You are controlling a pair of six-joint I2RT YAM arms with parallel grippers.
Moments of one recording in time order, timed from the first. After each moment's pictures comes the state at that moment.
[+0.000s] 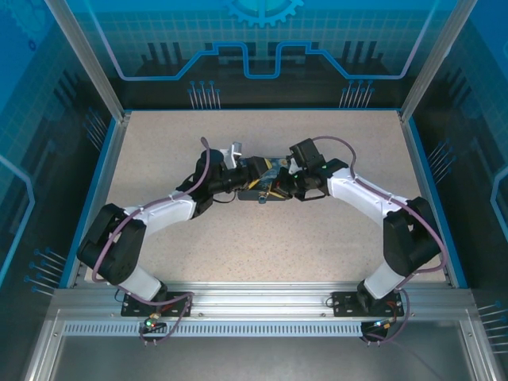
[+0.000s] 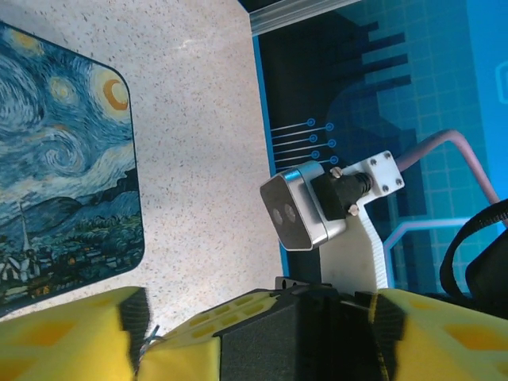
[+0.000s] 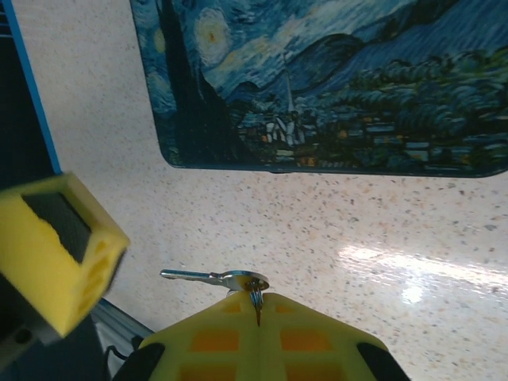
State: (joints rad) left arm -0.49 1.56 0.84 0.43 0.49 -1.12; right arm 0.52 1.62 1.17 -0.53 -0.42 0.90
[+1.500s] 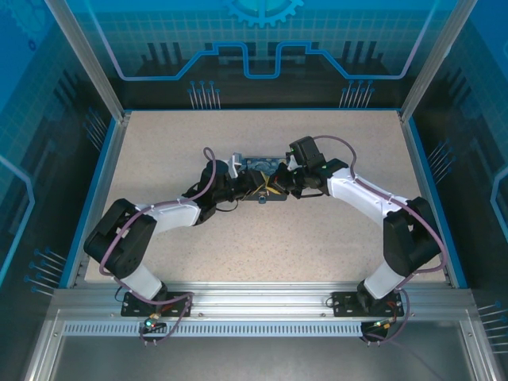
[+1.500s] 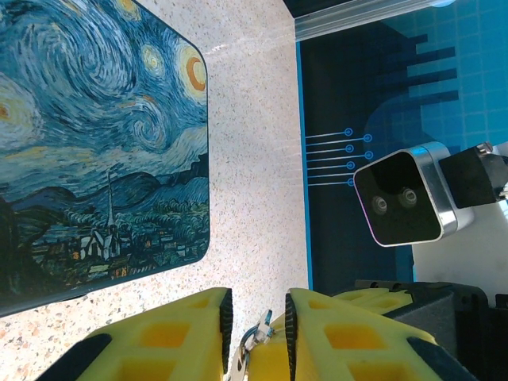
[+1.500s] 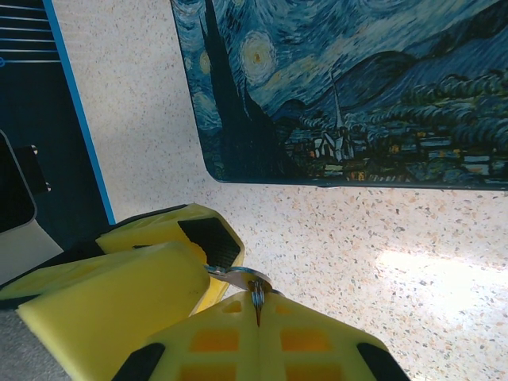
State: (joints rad) left arm -0.52 1.62 0.77 0.51 0.41 -1.16; right arm 0.52 1.62 1.17 -0.46 -0.45 0.98
